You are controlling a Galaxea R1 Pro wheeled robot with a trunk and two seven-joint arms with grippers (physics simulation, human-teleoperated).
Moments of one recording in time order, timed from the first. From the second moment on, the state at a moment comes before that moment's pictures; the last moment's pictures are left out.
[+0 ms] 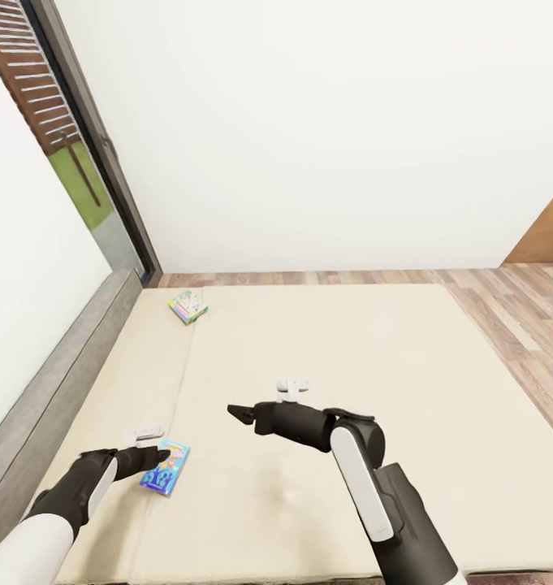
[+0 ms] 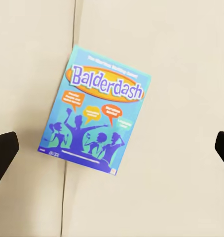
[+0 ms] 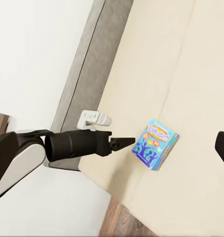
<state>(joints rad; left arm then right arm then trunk) -0.64 0.18 0.15 -0.56 0.00 0.45 -0.27 -0.43 0.17 0.30 -1.55 -0.51 0.92 0.18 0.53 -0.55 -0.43</state>
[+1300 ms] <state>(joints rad) -0.63 0.19 0.15 -0.56 0.00 0.43 -0.27 -0.43 0.17 0.31 -1.56 -0.51 0.91 0.18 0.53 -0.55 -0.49</state>
